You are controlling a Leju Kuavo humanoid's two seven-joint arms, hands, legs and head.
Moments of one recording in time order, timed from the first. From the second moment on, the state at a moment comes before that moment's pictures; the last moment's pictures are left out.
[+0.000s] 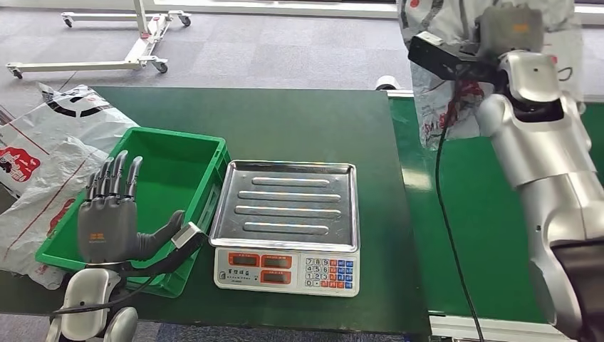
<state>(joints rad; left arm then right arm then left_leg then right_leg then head) 0.09 0.12 -0.09 -1.87 -1.44 0.14 0.08 -1.20 -0.13 0.46 -0.68 1.19 0.08 0.07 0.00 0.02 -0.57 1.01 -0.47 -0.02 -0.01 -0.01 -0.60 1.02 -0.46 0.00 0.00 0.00</state>
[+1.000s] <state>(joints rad) -0.07 0.16 -0.25 -1.68 -1.49 0.17 0.09 -1.29 0.28 0.46 -0.46 0.67 0.20 -0.10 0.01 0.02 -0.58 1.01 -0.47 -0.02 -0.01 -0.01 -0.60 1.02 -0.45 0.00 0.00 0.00</state>
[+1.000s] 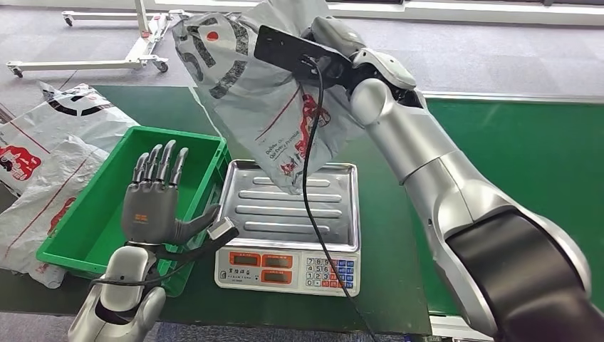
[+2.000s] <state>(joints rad) -0.08 0.17 -0.27 -1.64 -1.48 0.19 0.11 -1.01 0.29 0.40 -0.42 0.37 0.36 -0.05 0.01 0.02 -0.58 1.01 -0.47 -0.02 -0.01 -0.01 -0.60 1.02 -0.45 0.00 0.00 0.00</state>
